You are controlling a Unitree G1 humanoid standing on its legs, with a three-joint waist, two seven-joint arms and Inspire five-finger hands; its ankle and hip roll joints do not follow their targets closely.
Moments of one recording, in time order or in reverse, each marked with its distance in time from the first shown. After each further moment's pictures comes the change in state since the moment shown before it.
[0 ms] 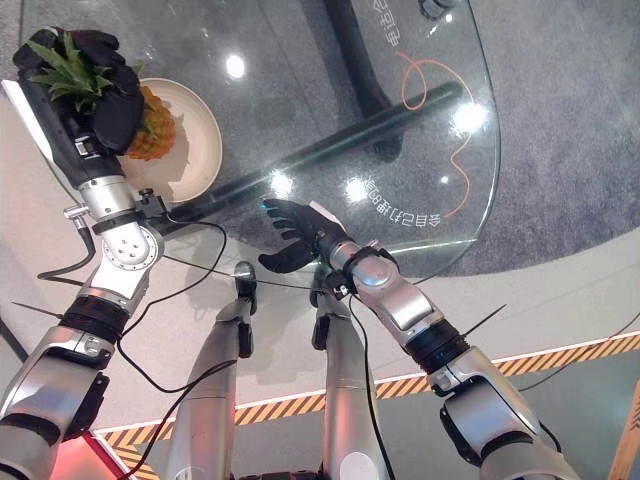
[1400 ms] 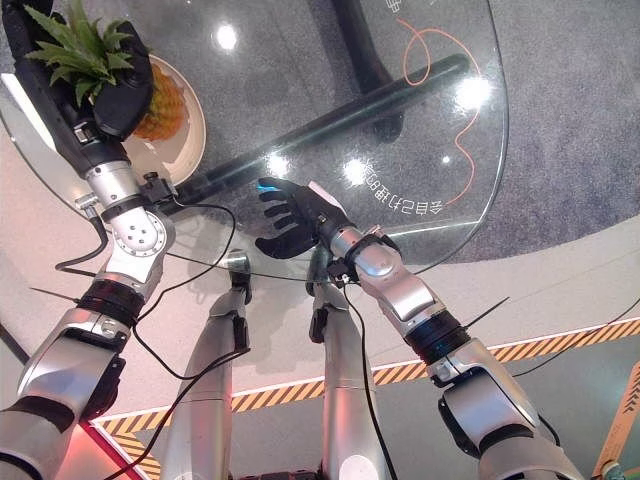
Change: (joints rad) left arm -0.064 -0.043 -0.007 0.104 -0.119 -0.076 -0.047; right arm -0.006 0.001 -0.015 0.023 -0.041 -0.077 0.030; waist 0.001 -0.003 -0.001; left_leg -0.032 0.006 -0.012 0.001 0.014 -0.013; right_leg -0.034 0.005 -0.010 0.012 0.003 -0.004
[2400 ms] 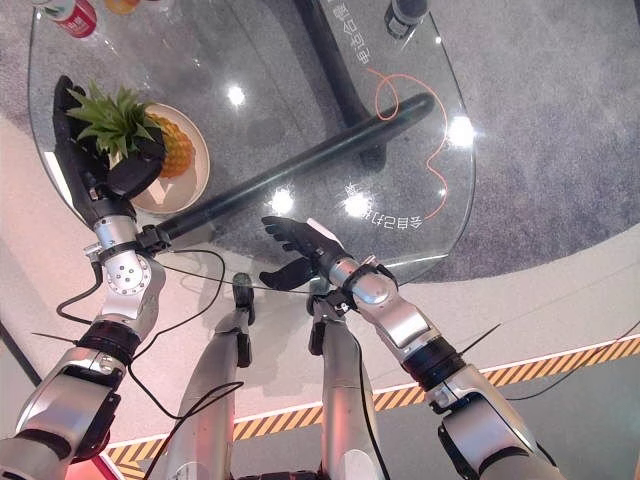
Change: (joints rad) left arm 0.239 0.000 0.042 -0.024 -0.298 0.080 -0.297; right arm 0.162 0.029 -0.021 -0.068 -0.086 0.032 0.017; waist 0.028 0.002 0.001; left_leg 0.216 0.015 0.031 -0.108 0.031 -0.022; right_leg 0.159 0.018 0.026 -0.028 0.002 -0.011
